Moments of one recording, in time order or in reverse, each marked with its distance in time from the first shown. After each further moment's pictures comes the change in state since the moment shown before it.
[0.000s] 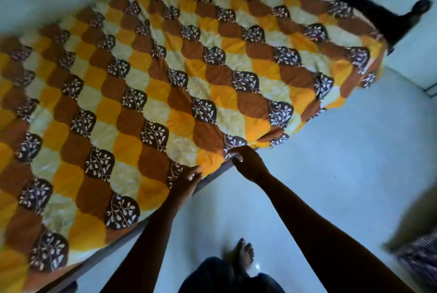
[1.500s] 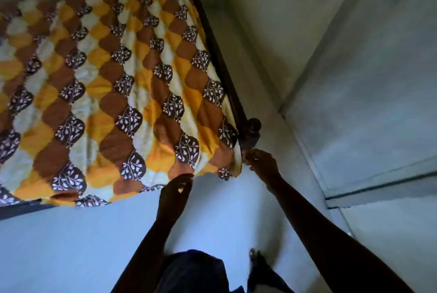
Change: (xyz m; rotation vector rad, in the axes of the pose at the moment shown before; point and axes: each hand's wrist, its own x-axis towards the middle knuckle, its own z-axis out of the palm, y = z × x) left_hand 0.274 0.509 0.492 -0.177 0.439 -0.110; right_hand 0.221 0.377 -0.678 0.025 -0.065 0.084
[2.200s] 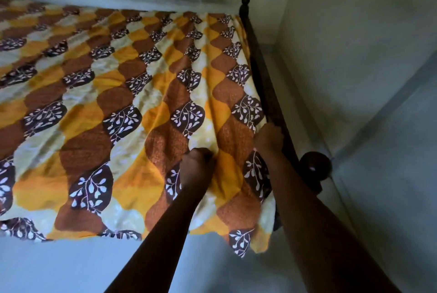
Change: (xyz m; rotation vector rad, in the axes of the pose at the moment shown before) left_hand 0.195 0.023 0.076 0.034 0.529 0.190; right_hand 0.275 -0.031 0.096 -0.473 0.364 -0.295
